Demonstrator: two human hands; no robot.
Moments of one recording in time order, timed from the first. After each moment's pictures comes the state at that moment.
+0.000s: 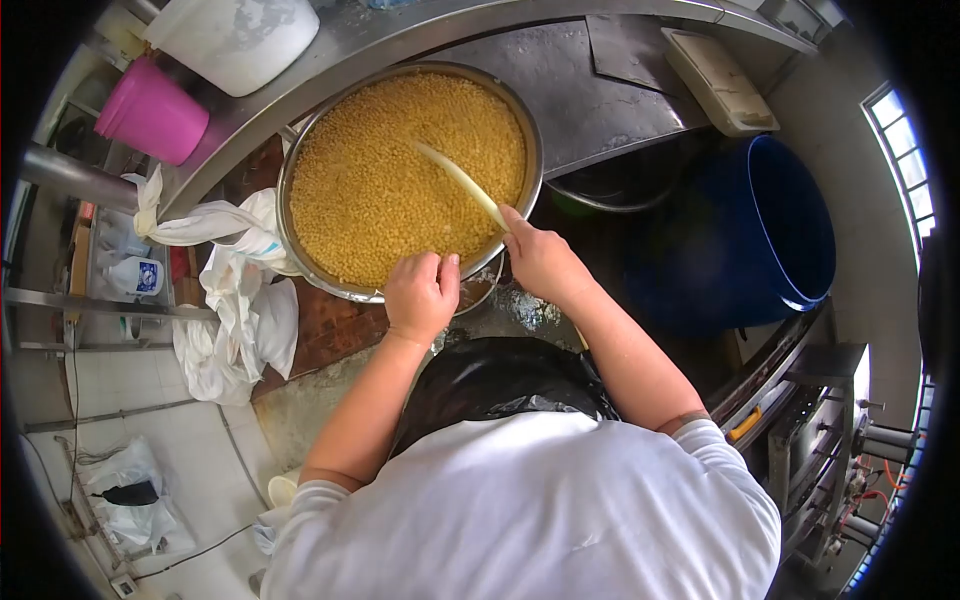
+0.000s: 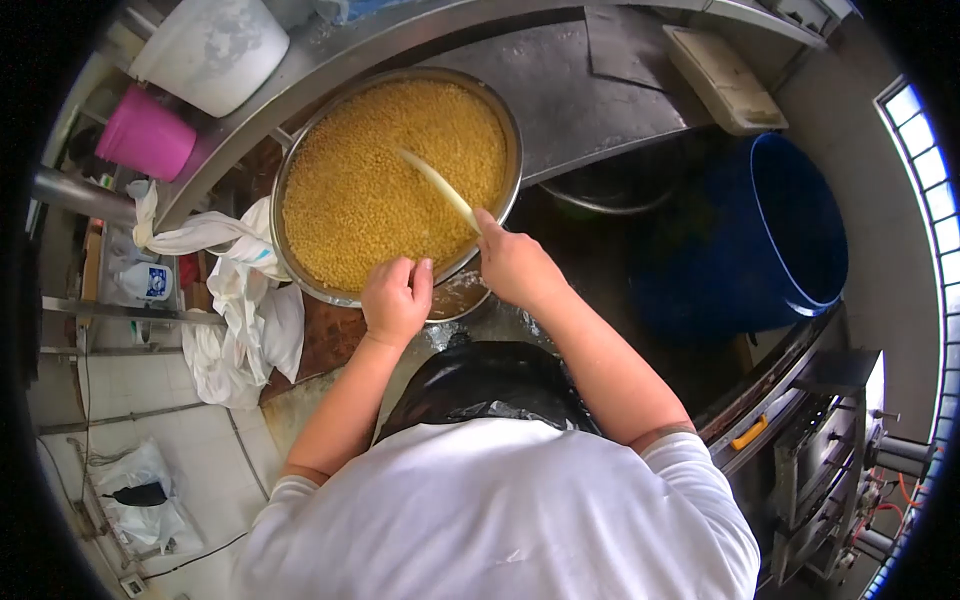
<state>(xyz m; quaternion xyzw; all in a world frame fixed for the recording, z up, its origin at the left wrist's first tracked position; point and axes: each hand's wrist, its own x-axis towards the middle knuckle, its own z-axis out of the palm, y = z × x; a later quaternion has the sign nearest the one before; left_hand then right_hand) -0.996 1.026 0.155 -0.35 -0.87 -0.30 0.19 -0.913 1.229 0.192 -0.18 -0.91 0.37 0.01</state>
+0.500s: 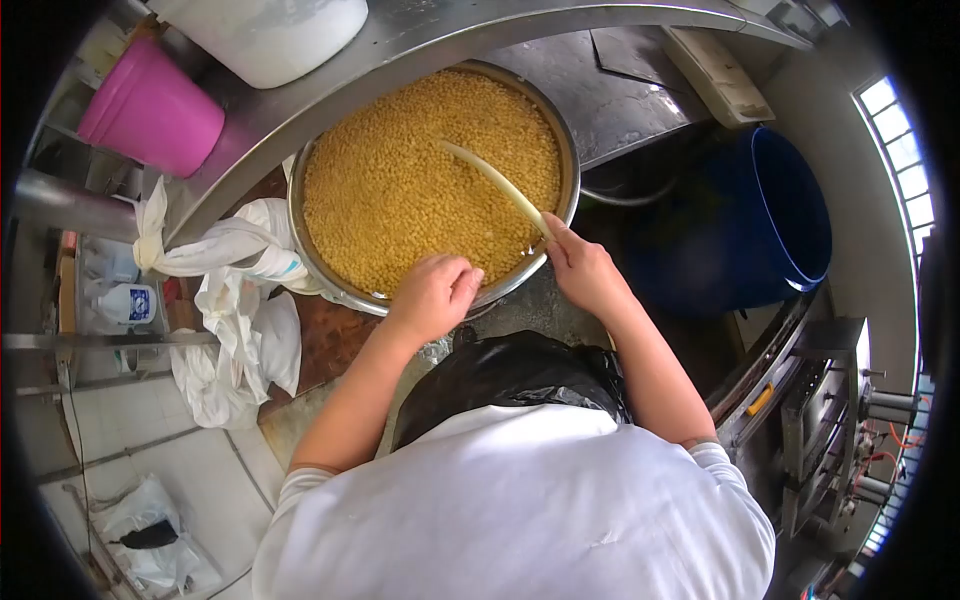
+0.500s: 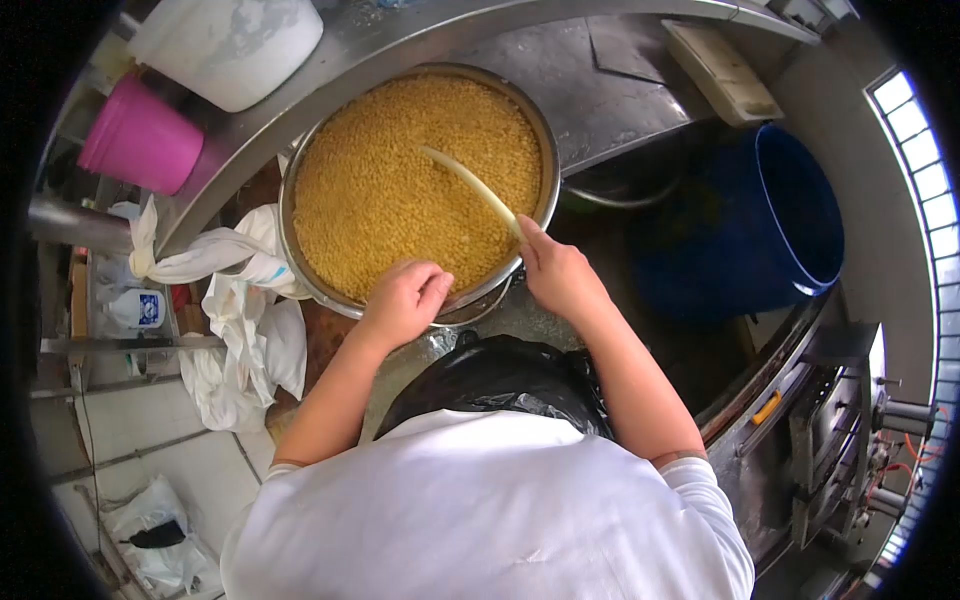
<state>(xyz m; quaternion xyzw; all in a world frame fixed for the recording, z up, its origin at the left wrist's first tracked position) -1.062 0.977 0.185 -0.48 -0.77 -0.41 -0.09 -0.919 1.200 0.194 -0.26 -0.89 0.36 0.02</state>
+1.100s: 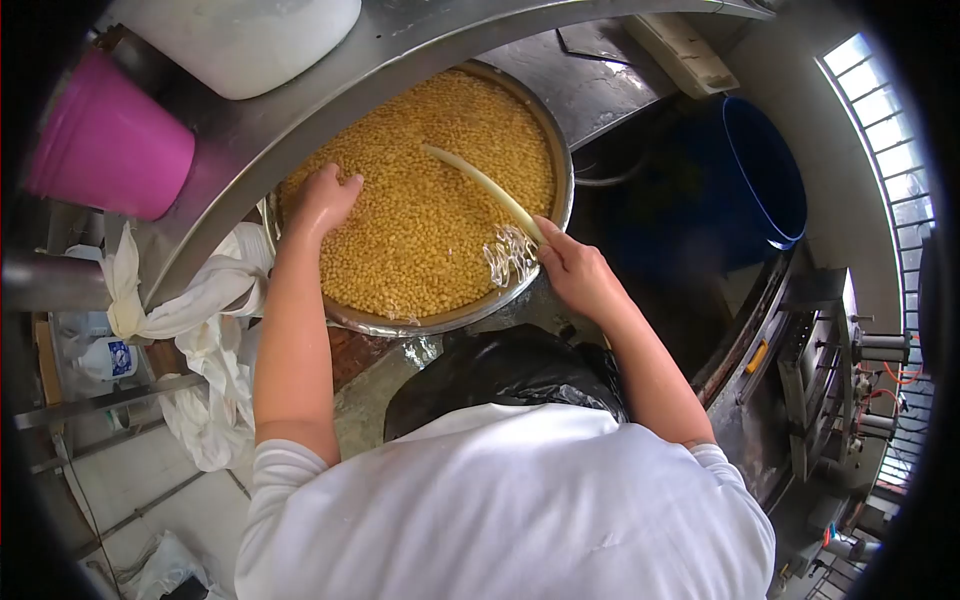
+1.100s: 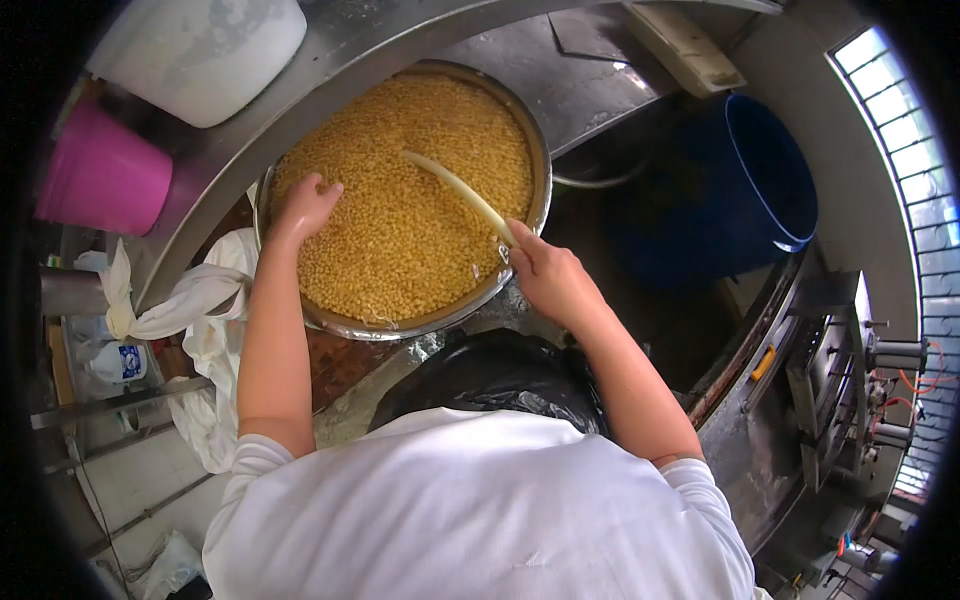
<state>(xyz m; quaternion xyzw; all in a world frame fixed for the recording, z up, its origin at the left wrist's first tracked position) -1.290 0.982 0.186 -0.29 -0.94 -0.11 -0.12 -0.925 1.168 0.195 -0.32 -0.87 0.37 0.03</state>
